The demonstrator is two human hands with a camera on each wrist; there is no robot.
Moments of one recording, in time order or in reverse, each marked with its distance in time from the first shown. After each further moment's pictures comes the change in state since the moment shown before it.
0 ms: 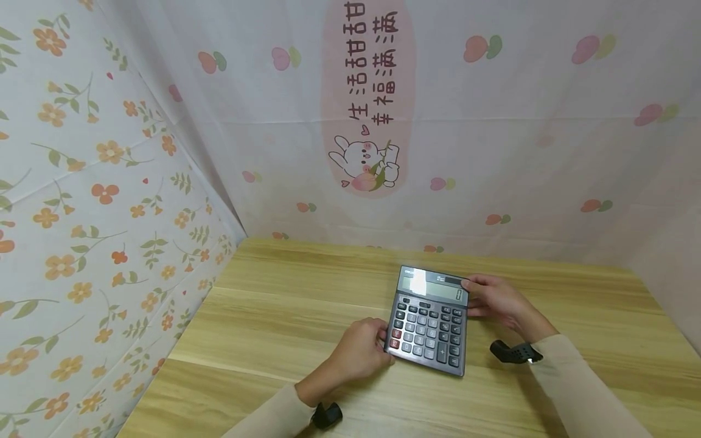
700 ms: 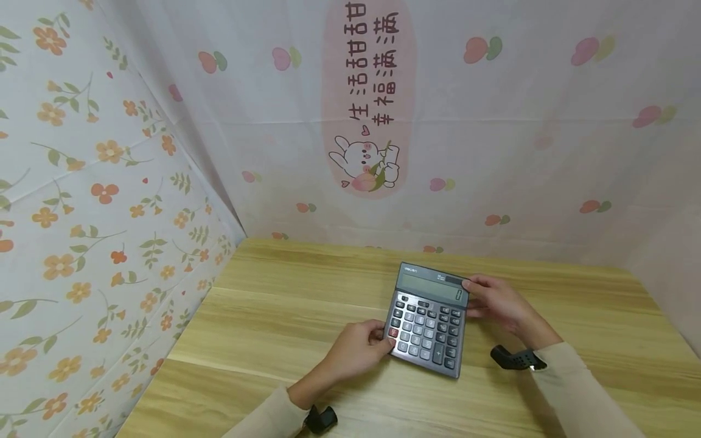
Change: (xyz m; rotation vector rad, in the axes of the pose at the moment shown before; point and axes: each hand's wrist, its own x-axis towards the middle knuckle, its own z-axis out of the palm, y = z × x) left_hand -0.007 0.002 -0.006 -0.266 -0.022 -0.110; right_hand -0.010 -0.004 0.007 0.036 0.007 -0.061
